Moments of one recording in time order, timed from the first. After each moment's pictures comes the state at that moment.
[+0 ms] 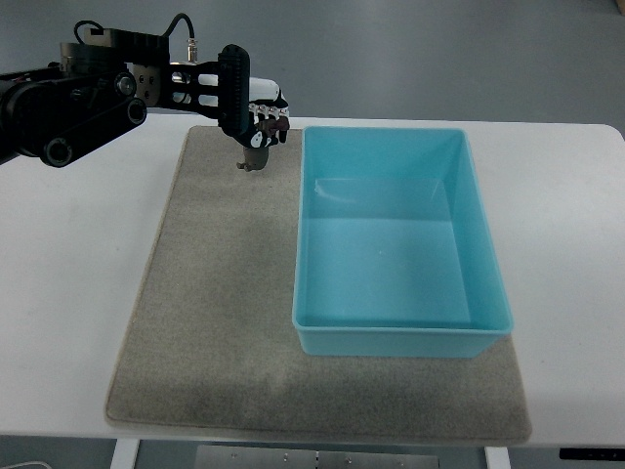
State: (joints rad) left arm -1.38 0.39 -0.05 -0.82 1.24 -0.35 -0.15; right arm 0.01 0.00 0.00 0.10 -0.05 0.21 0.00
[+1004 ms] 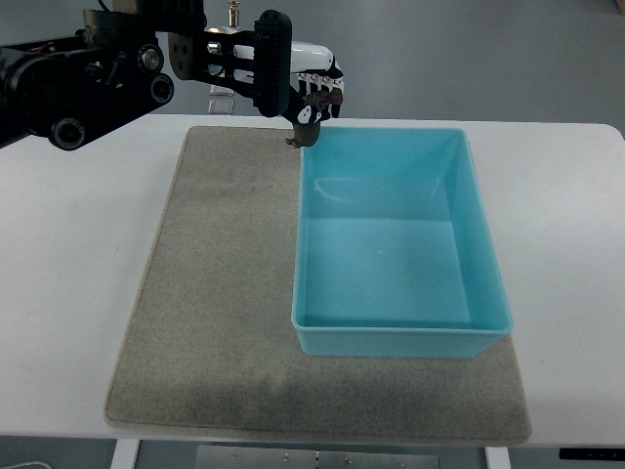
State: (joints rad) left arm -1.45 0.38 -0.11 -0.97 1.24 -0.31 -0.16; right arm 0.01 0.00 0.00 0.10 -0.05 0.21 0.00
